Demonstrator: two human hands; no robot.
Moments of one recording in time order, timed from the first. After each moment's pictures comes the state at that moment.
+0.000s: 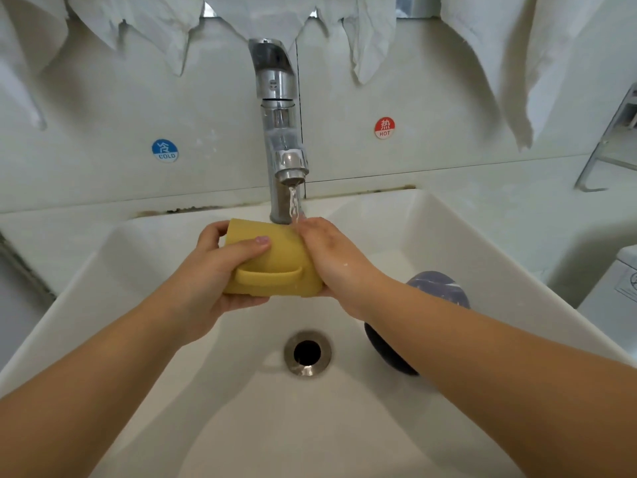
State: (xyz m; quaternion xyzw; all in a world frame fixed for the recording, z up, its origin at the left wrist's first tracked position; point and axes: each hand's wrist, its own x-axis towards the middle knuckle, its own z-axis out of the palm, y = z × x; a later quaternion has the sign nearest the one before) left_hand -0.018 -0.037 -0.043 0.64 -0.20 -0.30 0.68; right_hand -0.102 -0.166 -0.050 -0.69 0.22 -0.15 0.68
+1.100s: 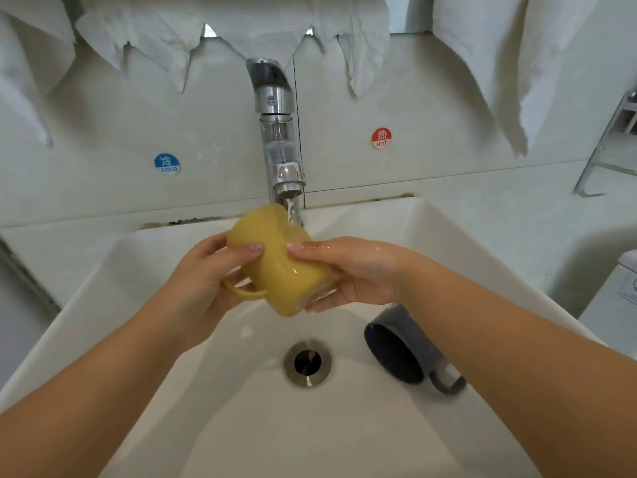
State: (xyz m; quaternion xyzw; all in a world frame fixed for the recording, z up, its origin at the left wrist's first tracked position) left_hand -0.011 -0.033 -0.045 0.60 -0.22 -0.32 0.70; right_hand -0.115 -0.204 -0.039 -0.69 0.14 0.08 0.70
